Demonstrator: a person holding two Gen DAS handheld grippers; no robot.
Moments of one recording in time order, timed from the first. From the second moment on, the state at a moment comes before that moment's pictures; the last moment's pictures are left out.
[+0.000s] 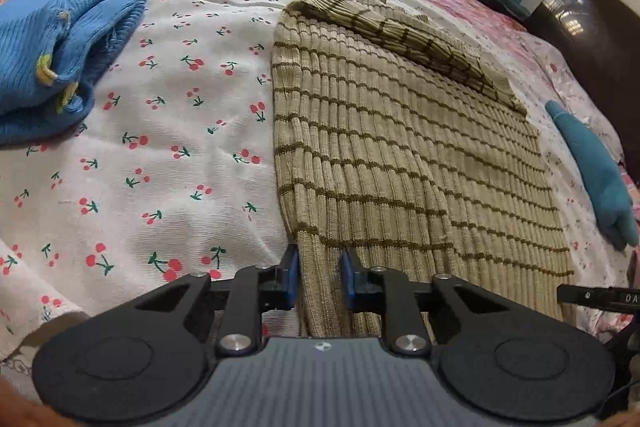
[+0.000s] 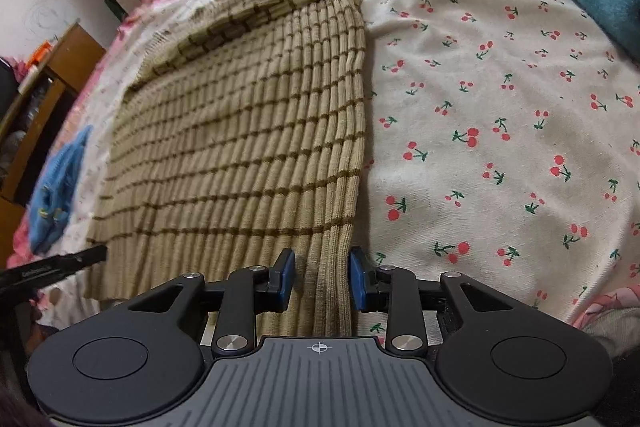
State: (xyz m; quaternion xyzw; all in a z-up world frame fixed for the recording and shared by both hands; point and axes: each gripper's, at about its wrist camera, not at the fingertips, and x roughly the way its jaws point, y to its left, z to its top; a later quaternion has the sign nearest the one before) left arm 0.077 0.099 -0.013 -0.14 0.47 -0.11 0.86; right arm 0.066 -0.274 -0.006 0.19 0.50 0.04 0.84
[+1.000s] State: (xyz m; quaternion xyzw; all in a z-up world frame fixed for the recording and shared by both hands) left arm 0.093 0.128 0.012 -0.32 0.40 -0.18 0.84; right arm 0.089 -0.317 0.029 0.41 0.38 0.13 0.82
